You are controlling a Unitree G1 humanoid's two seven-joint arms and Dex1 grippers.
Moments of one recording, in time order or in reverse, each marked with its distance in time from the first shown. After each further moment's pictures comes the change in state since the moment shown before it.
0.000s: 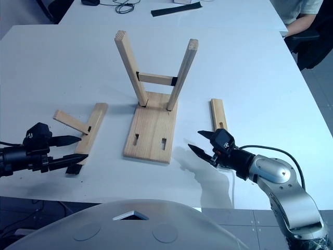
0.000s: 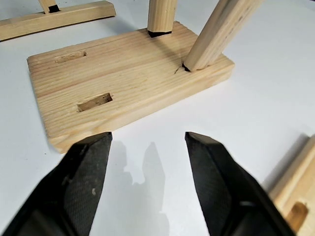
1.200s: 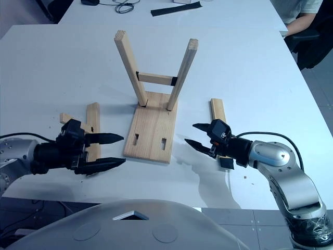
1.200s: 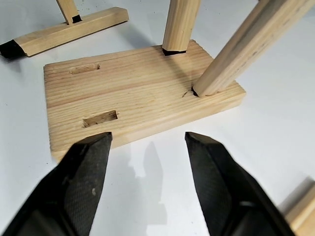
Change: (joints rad) left arm -0.148 -0.106 -0.246 -0.141 -0.156 -0.056 0.001; right arm -0.169 -0.051 0.031 0.052 0.021 0.022 0.105
